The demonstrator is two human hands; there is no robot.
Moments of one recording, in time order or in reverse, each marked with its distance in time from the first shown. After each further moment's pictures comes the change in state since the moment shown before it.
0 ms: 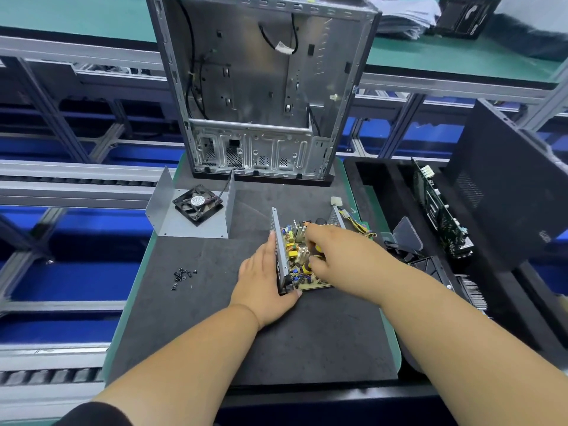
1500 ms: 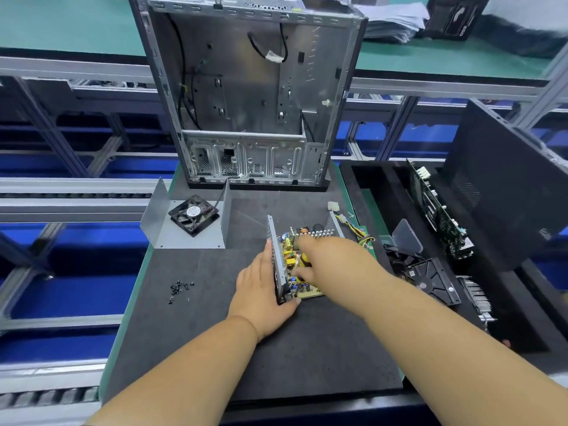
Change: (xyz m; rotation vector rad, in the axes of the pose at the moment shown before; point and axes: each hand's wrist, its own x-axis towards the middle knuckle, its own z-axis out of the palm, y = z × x) left_hand -0.001 0.002 -0.001 -0.028 0.006 0.007; right_hand 0.014 -0.001 0.019 -0.118 0.043 0.026
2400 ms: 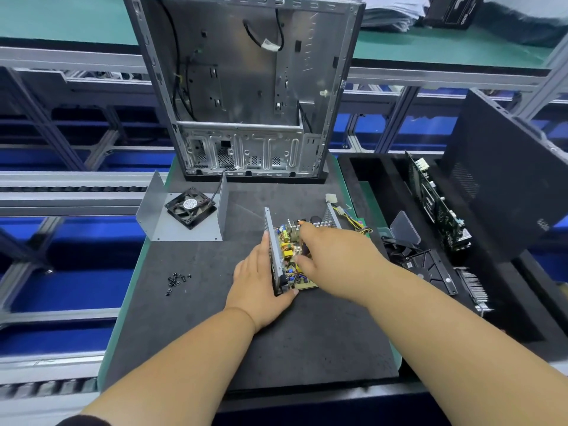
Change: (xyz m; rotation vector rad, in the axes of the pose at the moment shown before) left_hand 0.001 -0.002 0.002 0.026 0.013 -0.001; right_hand -0.010 0.003 -0.004 -0.016 0.023 0.006
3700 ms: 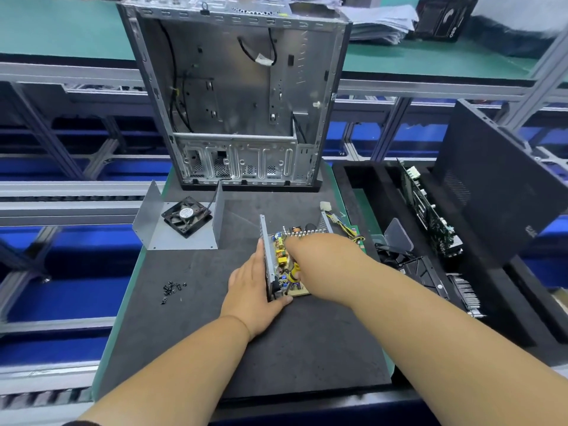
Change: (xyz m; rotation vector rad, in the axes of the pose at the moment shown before) left_hand 0.001 0.000 0.000 -0.002 -0.014 -0.021; right_hand 0.007 -0.002 -0.010 -0.110 -0.091 -0.066
